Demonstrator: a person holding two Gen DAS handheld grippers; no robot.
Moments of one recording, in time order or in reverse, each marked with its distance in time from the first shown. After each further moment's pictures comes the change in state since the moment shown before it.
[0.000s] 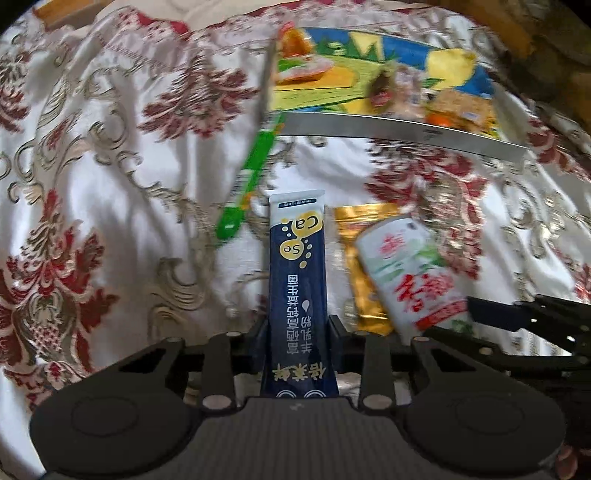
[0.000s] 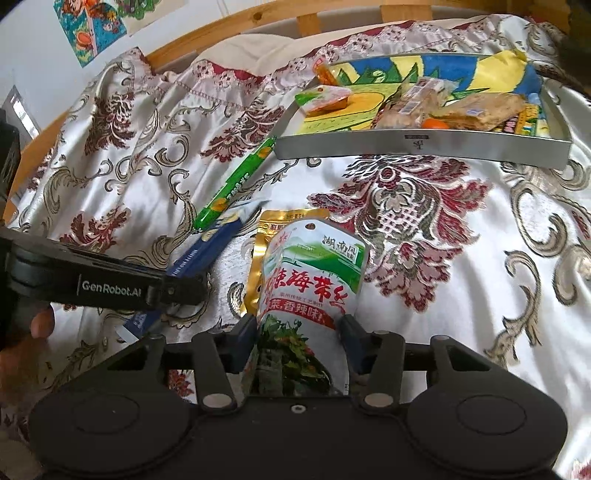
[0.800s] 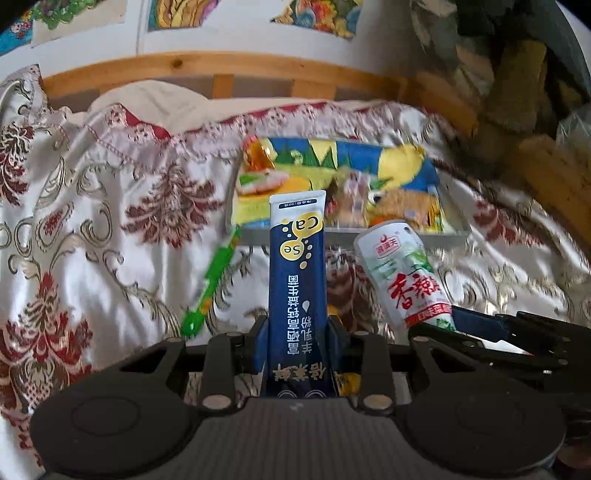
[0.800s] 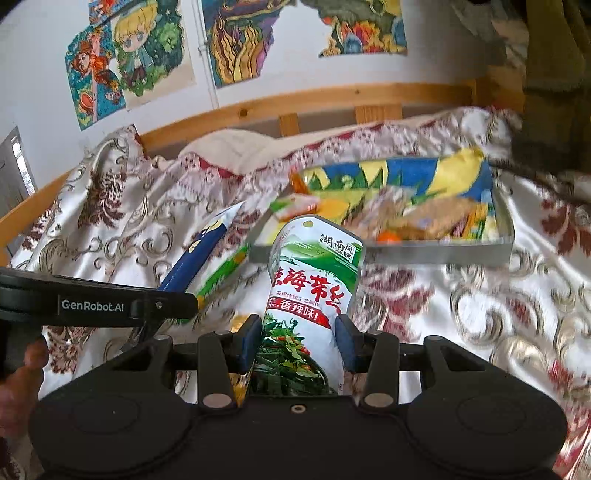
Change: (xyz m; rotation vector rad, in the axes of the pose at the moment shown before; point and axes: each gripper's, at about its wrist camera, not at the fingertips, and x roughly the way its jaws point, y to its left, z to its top) left arm -0.045 -0.023 0.010 -0.001 -0.347 -0.064; right arm -0.045 -0.008 0.021 -0.038 -0.317 -0.090
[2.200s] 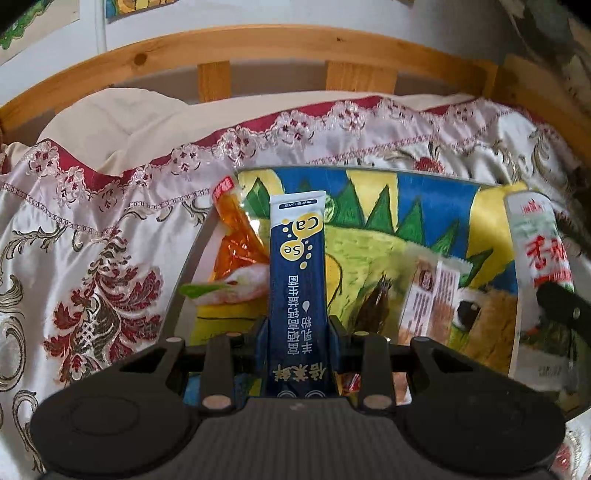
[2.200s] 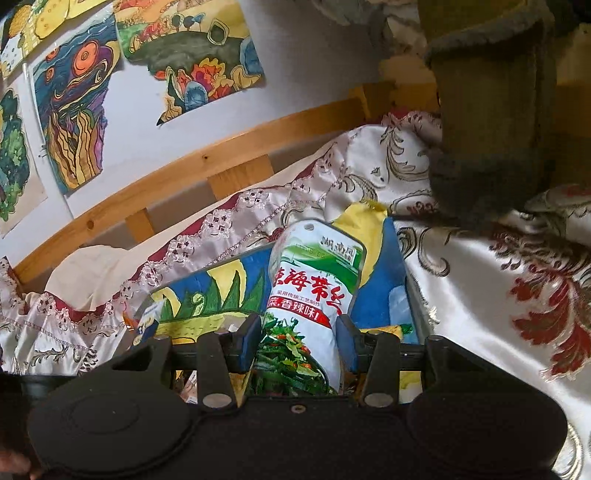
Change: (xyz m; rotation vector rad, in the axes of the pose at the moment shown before) left arm 0.213 -0.043 0.132 -0.048 0.050 0.235; right arm 0.148 -0.180 0.100 0.280 -0.170 -0.166
